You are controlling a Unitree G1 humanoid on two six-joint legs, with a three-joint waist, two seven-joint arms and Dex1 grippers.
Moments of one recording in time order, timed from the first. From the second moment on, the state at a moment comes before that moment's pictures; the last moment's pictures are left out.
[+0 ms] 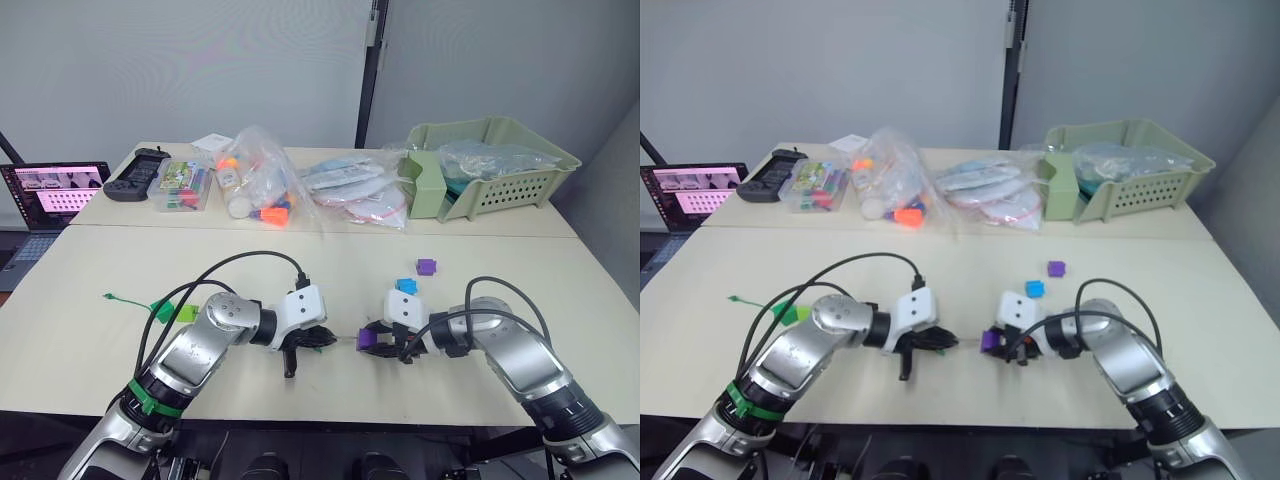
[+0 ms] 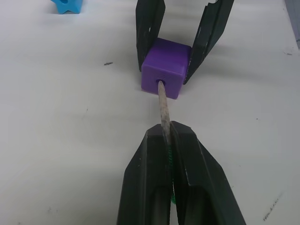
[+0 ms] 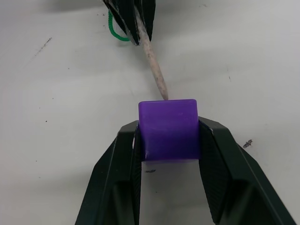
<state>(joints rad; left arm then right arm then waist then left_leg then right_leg) -0.50 0.56 -0.39 -0.23 -0.15 0.61 -1.04 -0.43 -0.68 0.32 -0.19 0.10 0.51 1.11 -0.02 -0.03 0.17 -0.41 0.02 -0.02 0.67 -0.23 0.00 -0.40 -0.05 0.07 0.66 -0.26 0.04</state>
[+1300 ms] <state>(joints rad) -0.58 0.42 -0.45 -0.04 -0.05 0.53 -1.08 -0.41 -0.66 0.29 -0.24 0.10 0.64 1.09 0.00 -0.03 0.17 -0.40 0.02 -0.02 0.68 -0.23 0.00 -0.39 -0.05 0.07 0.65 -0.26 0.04</state>
